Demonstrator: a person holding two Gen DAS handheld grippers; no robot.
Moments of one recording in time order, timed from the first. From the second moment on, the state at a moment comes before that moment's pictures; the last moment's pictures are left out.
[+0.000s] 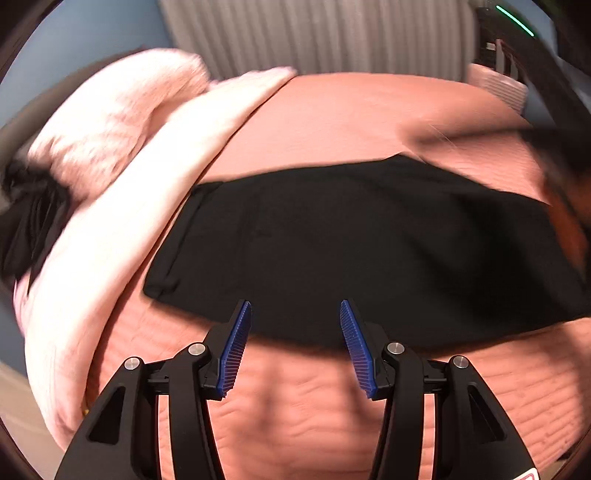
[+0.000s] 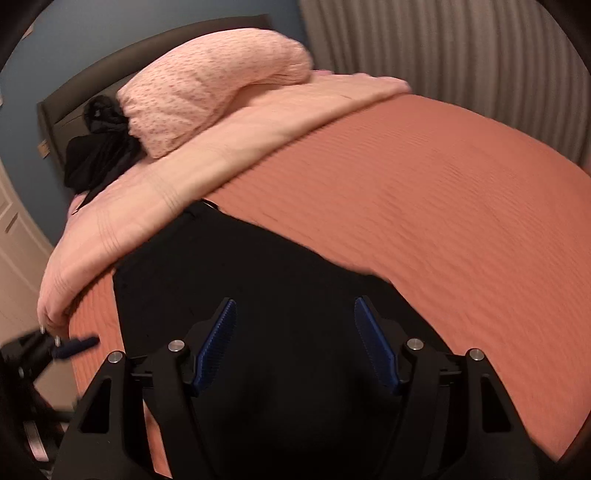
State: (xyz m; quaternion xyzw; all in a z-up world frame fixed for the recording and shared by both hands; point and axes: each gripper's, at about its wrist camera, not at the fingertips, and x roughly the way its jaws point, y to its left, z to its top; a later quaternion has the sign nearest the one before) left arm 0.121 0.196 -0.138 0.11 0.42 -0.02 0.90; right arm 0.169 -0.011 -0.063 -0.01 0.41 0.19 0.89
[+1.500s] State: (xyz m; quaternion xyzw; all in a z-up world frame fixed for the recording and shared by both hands) left arm 0.088 -0.039 -0.158 0.21 0.49 -0.10 0.84; right arm -0.092 -0.506 -0.126 0.09 0.49 -0.05 0.87
